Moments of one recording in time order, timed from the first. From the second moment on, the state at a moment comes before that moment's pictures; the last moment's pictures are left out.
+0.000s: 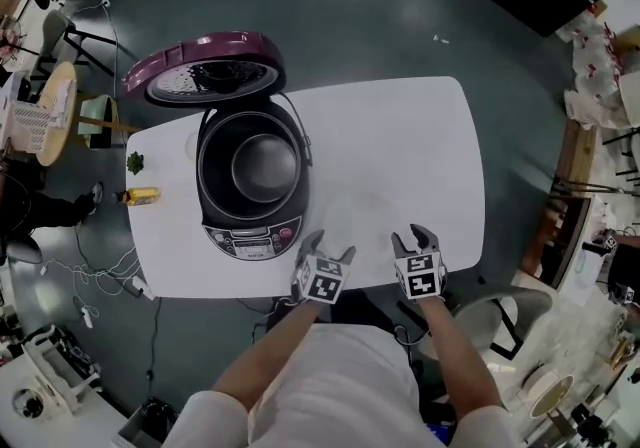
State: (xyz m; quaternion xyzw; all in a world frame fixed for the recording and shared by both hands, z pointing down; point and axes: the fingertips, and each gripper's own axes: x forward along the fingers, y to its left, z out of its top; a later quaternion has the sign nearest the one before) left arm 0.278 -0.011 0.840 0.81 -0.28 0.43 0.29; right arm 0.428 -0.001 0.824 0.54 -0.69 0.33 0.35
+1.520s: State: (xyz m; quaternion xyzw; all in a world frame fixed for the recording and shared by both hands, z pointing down) left arm 0.269 -0.014 0.837 0.78 -0.31 0.44 0.32; right arm 0.454 -0.003 0.817 0.55 -0.67 0.34 0.35
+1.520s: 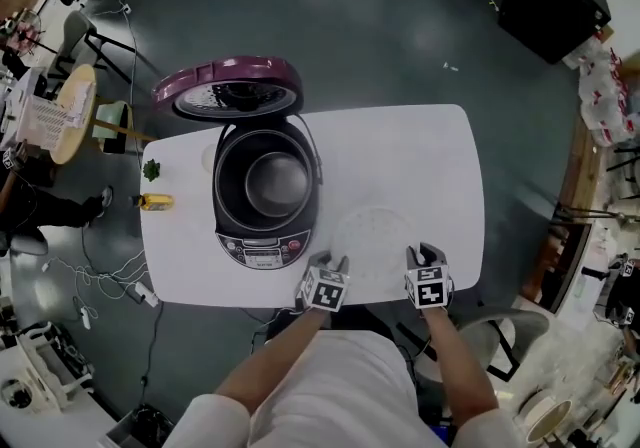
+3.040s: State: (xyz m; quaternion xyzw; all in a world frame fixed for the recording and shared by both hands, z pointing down) left arm 0.162 -0.077 0.661 0.82 -0.38 0.32 0.27; right arm 0.345 -0.095 0.631 0.58 -0.74 0.19 0.28
